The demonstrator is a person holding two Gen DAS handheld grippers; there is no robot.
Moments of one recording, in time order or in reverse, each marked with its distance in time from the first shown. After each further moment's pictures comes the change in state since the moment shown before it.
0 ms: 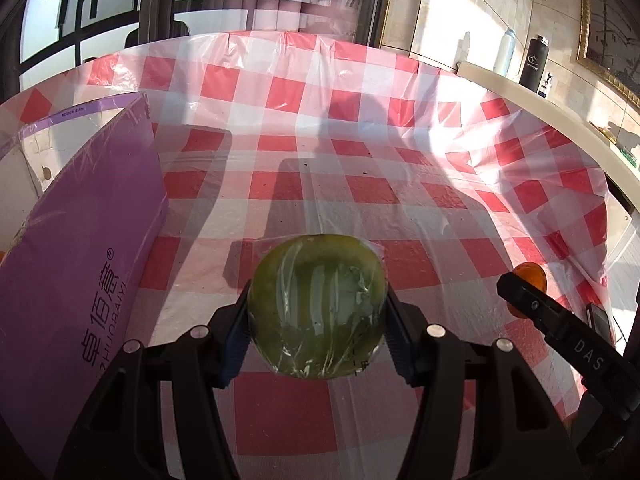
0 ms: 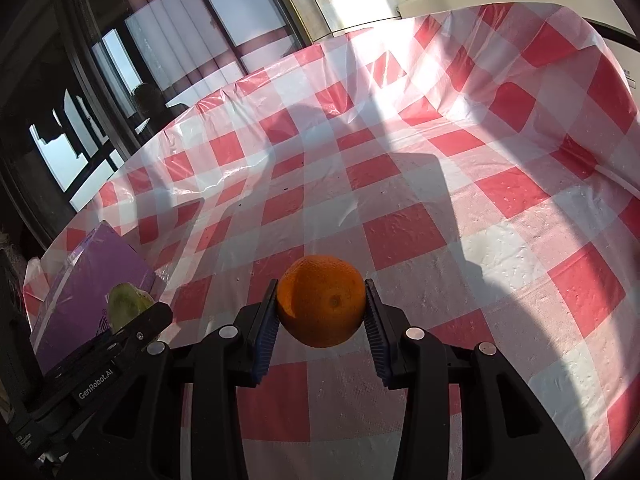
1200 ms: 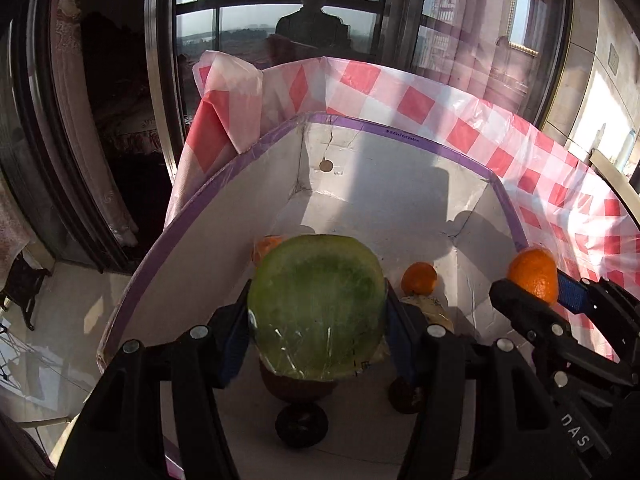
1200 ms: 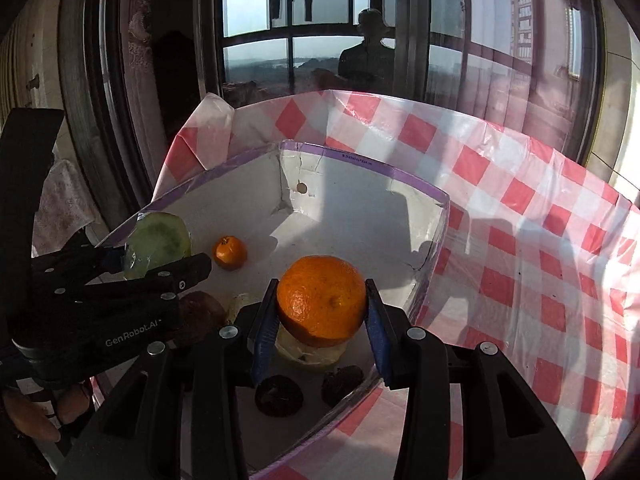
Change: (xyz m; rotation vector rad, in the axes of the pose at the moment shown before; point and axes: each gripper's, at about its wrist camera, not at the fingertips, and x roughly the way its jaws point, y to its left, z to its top) left arm -0.141 0.243 0.008 -0.296 0.028 0.349; right arm 0.000 0.326 -0.044 -0.759 0.151 0.262
